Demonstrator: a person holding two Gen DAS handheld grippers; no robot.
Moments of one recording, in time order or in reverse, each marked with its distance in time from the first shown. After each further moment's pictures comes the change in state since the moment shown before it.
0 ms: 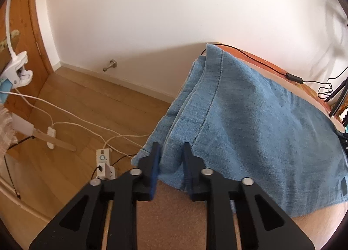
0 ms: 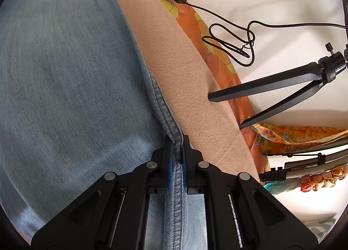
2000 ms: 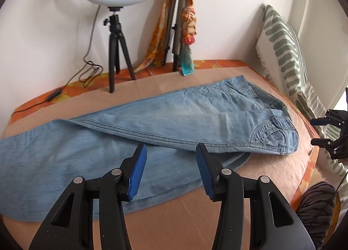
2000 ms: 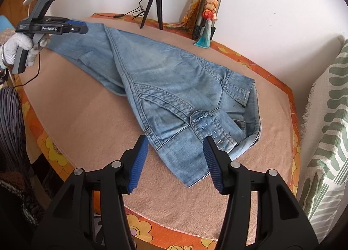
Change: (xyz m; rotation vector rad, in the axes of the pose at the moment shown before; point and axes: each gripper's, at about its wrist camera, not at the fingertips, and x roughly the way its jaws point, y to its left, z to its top) left arm -0.161 -0.427 -0.094 0.616 0.034 -0.585; right arm -0.224 -0.065 -0.420 0.545 -0.141 0.201
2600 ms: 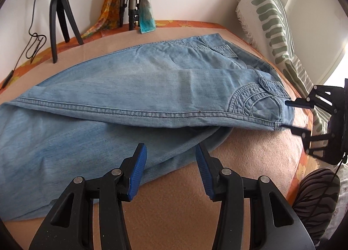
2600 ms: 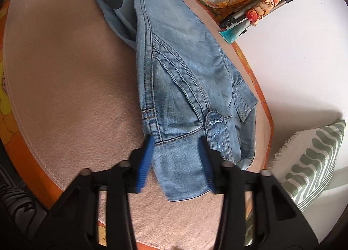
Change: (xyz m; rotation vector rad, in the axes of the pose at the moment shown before) left arm 0.077 -0.056 -0.030 0.053 0.184 -0.132; right arm 0.078 0.062 -0.007 -0.439 0.196 -0.269
